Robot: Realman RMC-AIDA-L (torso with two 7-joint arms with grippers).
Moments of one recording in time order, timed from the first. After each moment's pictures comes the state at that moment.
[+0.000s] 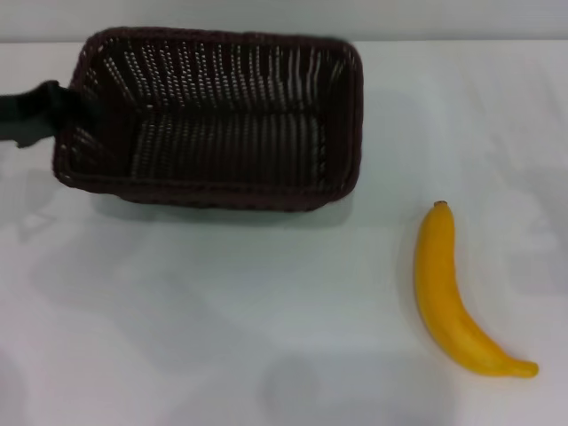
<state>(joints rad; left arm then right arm) -0.67 -1.91 0.52 0.59 -0.90 -1.25 0.70 0.36 2.01 2.13 0.16 -0.47 1.28 -2.55</state>
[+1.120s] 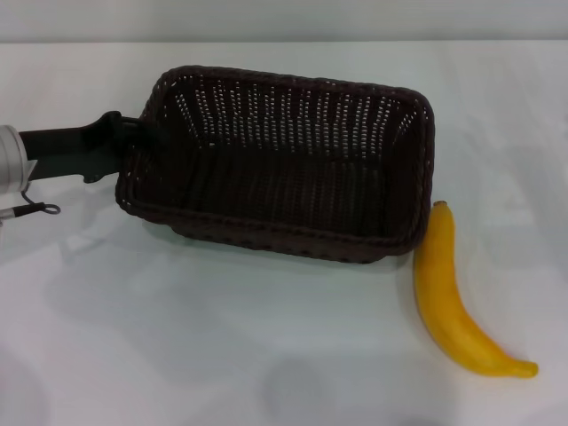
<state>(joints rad) -0.65 -2.02 0.53 0.60 -0.92 -1.29 0.63 0.41 2.01 2.12 0.20 -0.47 1.20 -2.55</state>
